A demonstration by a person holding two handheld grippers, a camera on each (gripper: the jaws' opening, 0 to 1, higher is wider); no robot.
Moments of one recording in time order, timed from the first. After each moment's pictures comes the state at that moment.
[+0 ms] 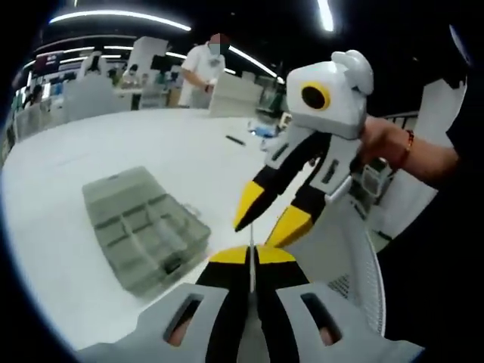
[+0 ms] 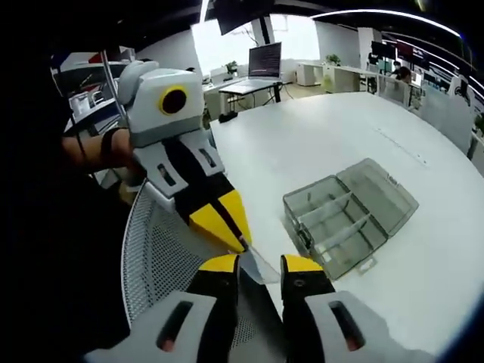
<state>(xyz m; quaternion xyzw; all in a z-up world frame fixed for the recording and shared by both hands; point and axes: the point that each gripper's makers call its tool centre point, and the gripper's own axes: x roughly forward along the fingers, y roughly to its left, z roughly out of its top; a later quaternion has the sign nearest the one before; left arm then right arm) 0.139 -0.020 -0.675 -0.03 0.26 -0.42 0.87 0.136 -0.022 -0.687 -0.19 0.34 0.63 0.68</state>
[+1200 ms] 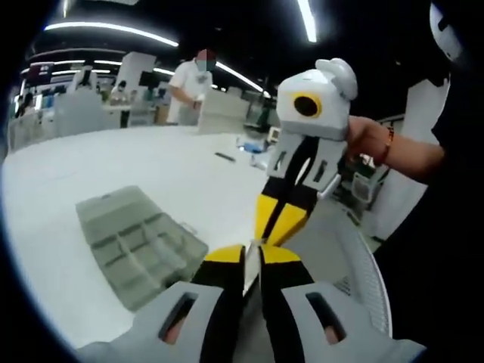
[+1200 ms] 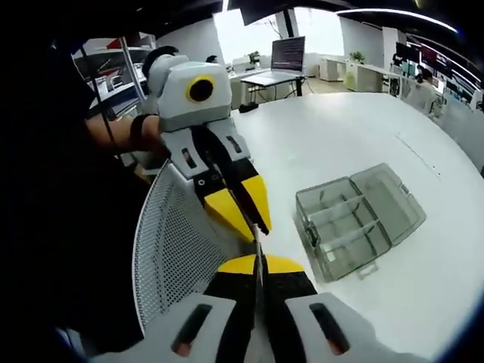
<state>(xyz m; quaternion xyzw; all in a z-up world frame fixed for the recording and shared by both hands) 0.147 -0.019 -0.662 -0.05 0.21 -0.45 0.86 0.132 -0.028 -0.679 -0.23 0.33 0.66 0.63</state>
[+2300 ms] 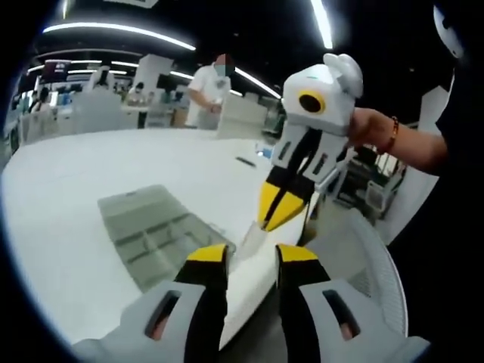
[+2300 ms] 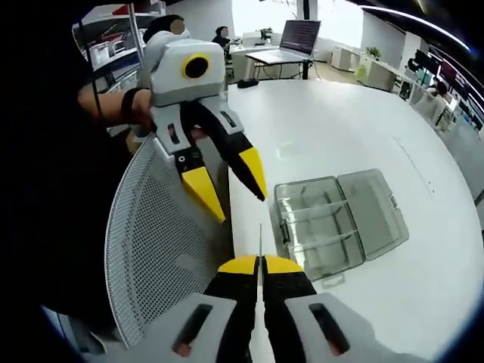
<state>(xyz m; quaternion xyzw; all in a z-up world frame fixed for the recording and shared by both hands) 0.166 0.010 -0.667 -0.06 0.20 -0.41 0.88 0.173 -0.025 -0.685 -0.32 0.34 0.64 0.61</state>
